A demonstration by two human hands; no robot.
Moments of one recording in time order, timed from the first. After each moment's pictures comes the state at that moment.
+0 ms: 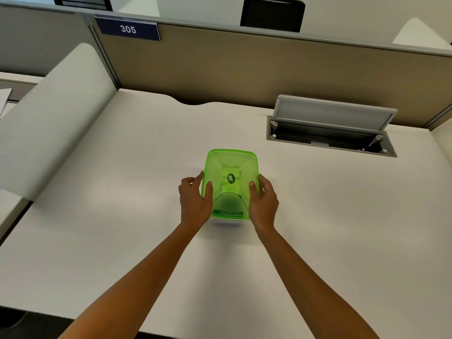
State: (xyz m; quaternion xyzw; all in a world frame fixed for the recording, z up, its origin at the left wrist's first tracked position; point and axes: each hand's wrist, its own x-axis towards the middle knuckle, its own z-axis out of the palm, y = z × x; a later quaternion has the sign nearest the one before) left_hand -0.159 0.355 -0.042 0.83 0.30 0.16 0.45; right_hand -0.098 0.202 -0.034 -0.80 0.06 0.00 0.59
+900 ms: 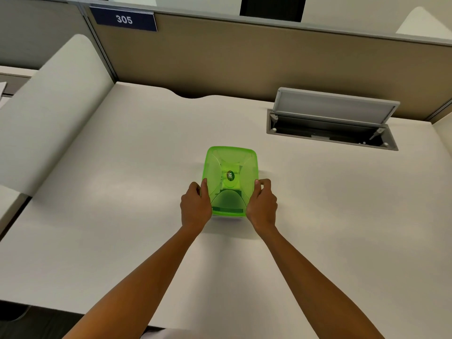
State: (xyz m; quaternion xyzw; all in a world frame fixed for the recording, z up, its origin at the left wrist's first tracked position) left_hand -0.168 0.344 -0.048 0.79 0.39 0.12 0.45; right_hand -0.106 0.199 -0.041 -0.91 0.05 0.02 0.42
